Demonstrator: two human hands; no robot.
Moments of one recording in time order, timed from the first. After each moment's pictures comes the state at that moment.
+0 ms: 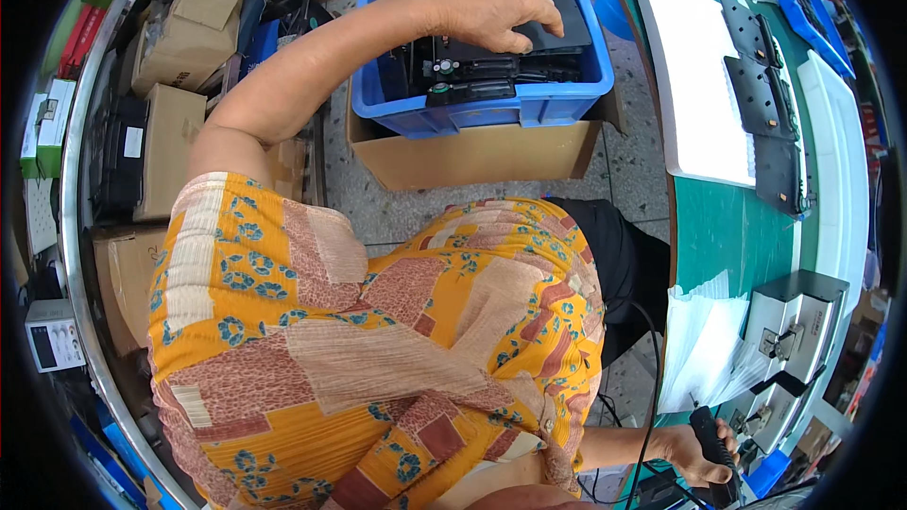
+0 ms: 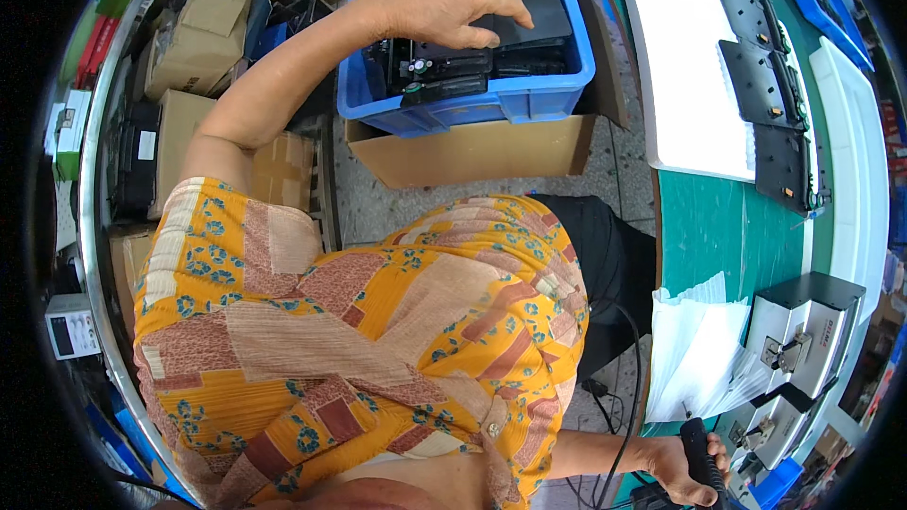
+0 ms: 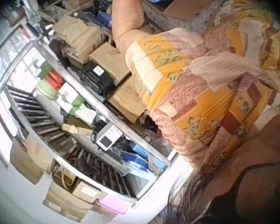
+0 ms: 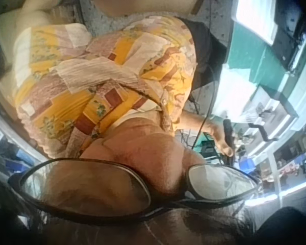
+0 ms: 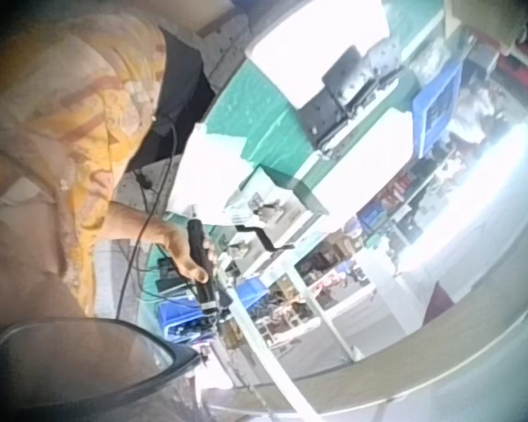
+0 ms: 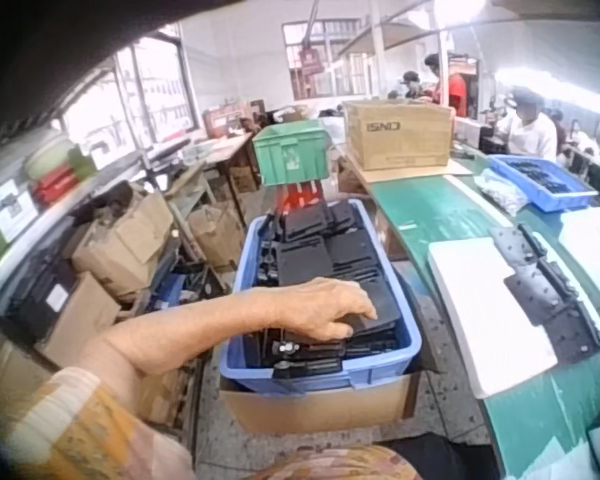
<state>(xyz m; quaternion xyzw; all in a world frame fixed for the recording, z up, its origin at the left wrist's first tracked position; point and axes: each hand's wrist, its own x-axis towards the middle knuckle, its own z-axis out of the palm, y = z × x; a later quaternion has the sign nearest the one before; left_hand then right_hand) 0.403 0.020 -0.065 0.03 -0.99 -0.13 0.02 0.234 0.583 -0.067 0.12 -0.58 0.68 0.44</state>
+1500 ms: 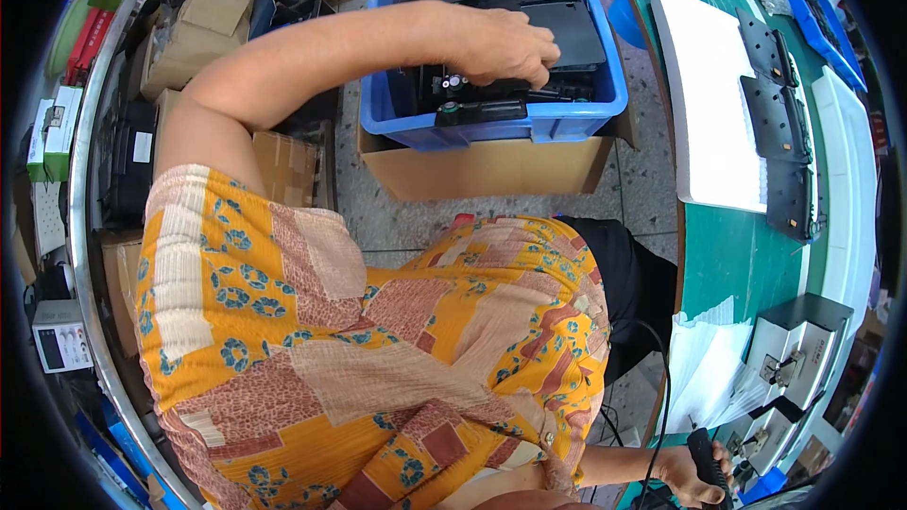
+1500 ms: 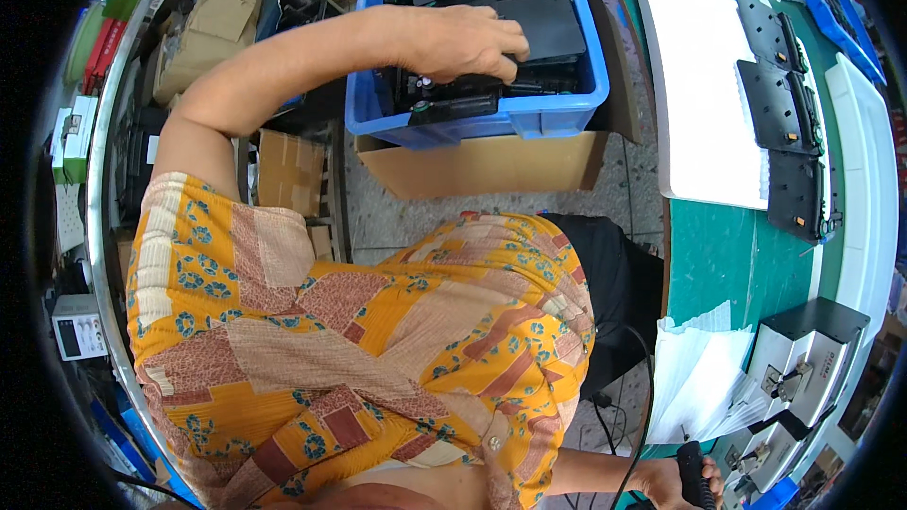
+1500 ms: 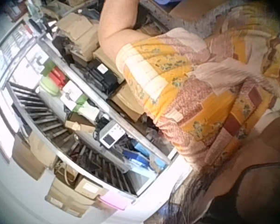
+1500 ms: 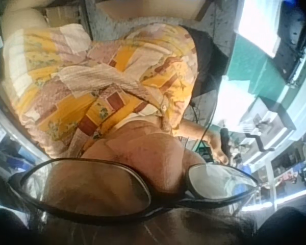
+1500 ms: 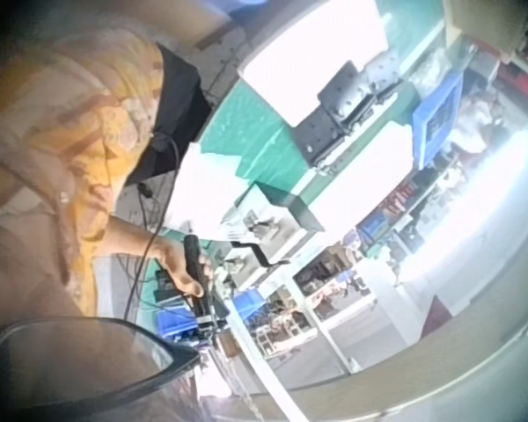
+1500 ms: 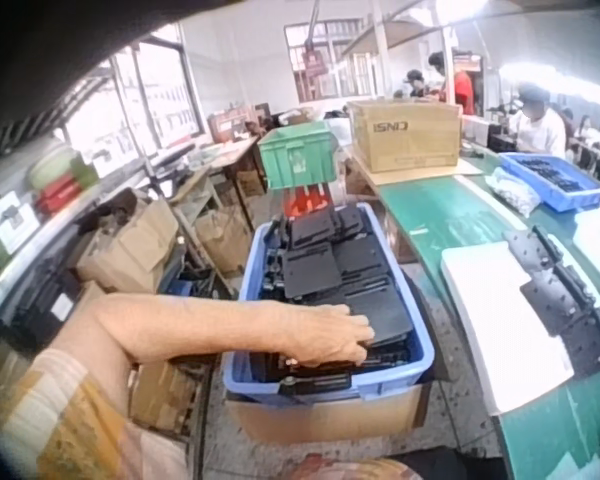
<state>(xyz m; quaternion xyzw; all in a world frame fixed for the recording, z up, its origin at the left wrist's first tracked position) 0.402 0.021 -0.062 -0.14 -0.98 0.04 -0.15 0.234 0.547 -0.056 0.12 -0.60 0.57 0.54</state>
